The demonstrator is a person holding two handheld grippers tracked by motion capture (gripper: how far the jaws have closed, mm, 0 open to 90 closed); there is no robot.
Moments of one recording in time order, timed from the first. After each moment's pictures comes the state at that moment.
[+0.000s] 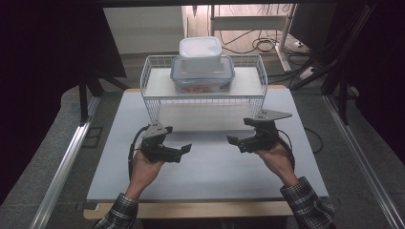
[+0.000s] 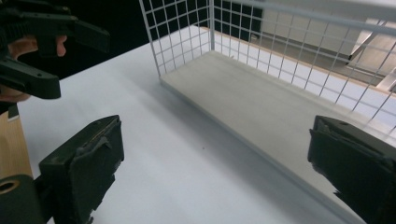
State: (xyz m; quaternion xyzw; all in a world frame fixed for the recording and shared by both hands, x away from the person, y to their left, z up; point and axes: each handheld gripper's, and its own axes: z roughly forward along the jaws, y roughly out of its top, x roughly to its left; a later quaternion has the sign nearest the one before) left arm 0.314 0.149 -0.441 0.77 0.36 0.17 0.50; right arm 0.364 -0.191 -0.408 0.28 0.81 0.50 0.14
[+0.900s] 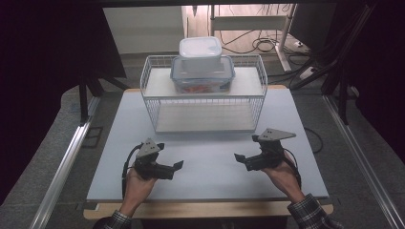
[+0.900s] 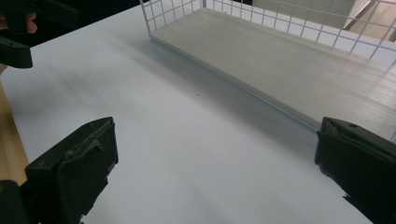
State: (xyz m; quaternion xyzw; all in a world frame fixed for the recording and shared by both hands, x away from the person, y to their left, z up) left arm 0.285 0.168 -0.488 0.77 0.38 0.16 0.48; right arm 0.337 -0.217 -0.452 0.31 0.82 0.47 0.14
